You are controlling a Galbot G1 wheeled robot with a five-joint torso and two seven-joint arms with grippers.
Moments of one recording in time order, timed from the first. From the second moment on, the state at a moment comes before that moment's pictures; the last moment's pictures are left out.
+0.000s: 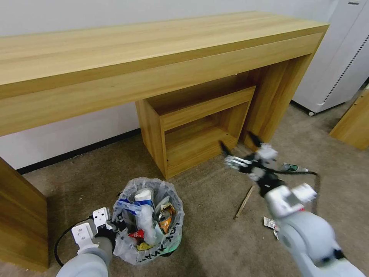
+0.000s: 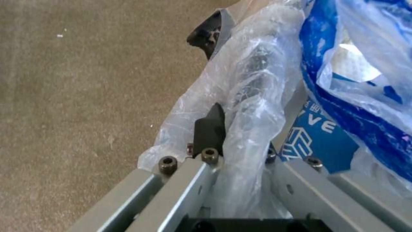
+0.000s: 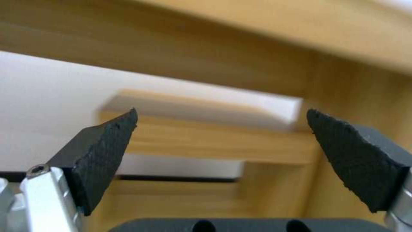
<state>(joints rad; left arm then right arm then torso) 1.63 -1.04 -0.37 -2.35 -0.96 0.44 -0.83 -1.49 1.16 0.62 2.29 0.20 0.04 -0.07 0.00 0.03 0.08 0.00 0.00</state>
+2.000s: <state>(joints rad) 1.80 -1.08 -0.37 -2.39 -0.71 0.42 -0.70 -1.73 1.53 0.75 2.27 0.01 0.31 -0.02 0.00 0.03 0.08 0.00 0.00</state>
